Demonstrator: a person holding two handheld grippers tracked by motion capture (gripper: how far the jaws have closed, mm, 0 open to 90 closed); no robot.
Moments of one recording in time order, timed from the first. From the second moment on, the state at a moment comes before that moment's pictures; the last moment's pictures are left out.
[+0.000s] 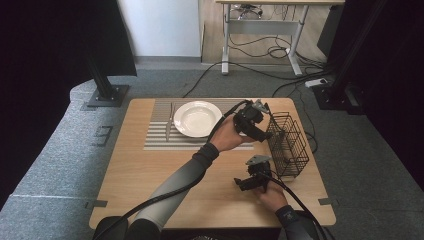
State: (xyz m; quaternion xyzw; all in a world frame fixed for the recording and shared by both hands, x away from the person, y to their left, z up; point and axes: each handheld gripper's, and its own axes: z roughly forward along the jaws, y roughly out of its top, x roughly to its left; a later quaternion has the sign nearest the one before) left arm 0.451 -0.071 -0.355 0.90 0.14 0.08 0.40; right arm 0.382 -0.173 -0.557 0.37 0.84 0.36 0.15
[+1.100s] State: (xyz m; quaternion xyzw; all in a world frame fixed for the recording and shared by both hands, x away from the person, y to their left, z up) left arm 0.452 -0.113 -0.362 0.91 0.14 0.02 0.39; right arm 0.381 -0.173 -0.556 0.37 0.84 0.35 0.15
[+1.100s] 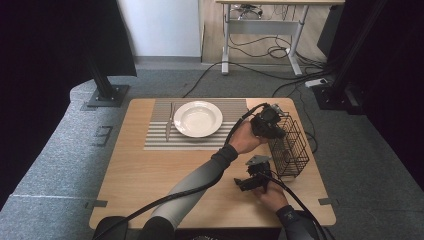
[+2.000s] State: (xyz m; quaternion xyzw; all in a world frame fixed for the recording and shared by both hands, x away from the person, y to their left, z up) left arm 0.429 -0.037 -0.277 0.88 0.12 0.07 0.45; right arm 0.381 -0.173 -0.557 0.37 0.84 0.36 0.15
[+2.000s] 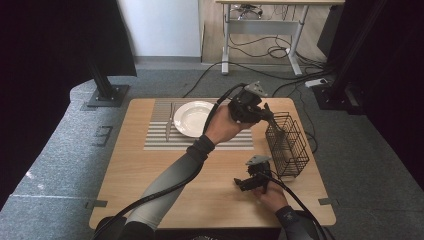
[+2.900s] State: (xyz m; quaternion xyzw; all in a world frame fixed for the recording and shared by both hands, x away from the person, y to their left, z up) left arm 0.435 0.059 -0.318 0.89 0.19 0.07 0.42; right arm 0.382 -0.173 -0.556 0.36 0.85 0.36 0.15
